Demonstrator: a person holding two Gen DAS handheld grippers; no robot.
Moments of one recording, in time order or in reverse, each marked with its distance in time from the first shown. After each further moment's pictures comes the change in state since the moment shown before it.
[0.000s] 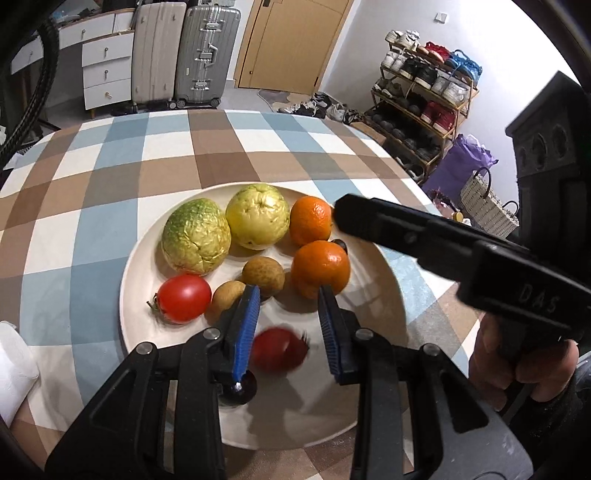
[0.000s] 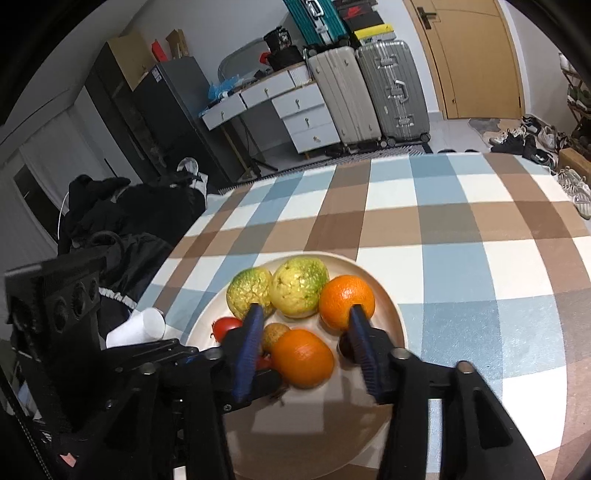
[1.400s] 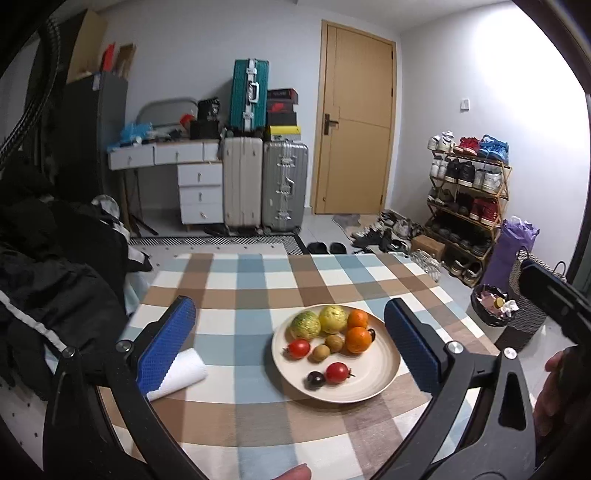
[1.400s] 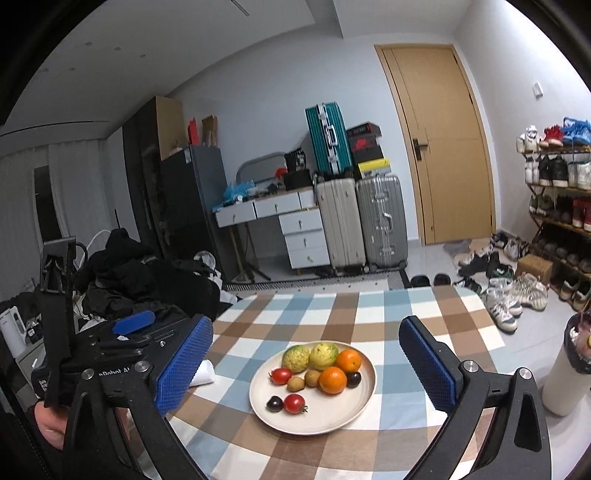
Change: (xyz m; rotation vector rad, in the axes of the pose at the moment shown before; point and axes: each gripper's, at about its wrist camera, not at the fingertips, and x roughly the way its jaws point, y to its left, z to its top) left arm -0.261 -0.048 -0.061 0.023 -0.537 0.362; right arm -0.211 0.102 -0.058 -0.164 -0.494 -0.103
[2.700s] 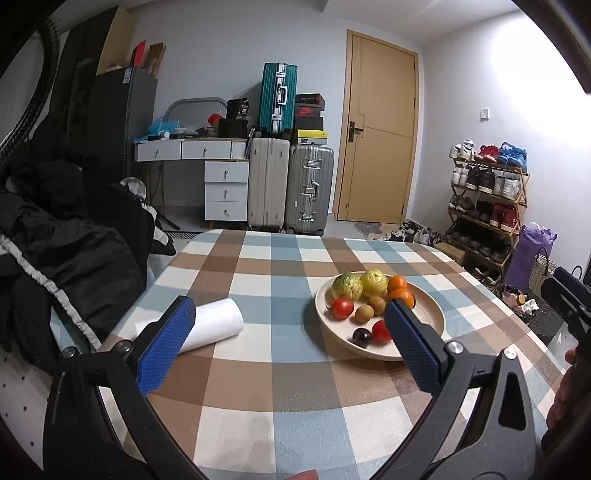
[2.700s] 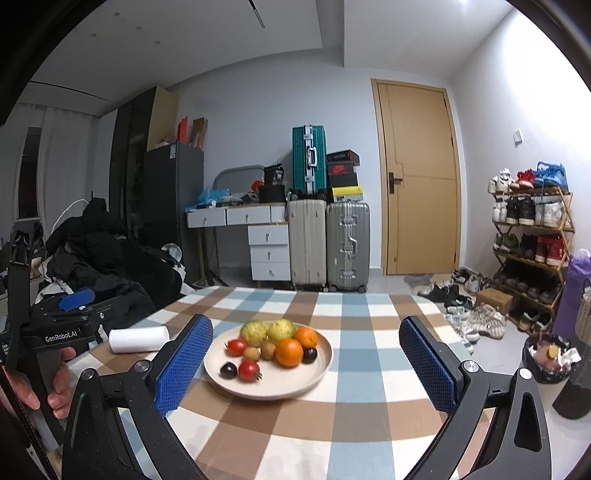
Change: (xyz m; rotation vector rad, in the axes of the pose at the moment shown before) left arm 0.014 0.040 -0.098 -0.054 -0.032 0.070; right arm -0.016 0.002 -0.089 -0.132 -0.087 -0.172
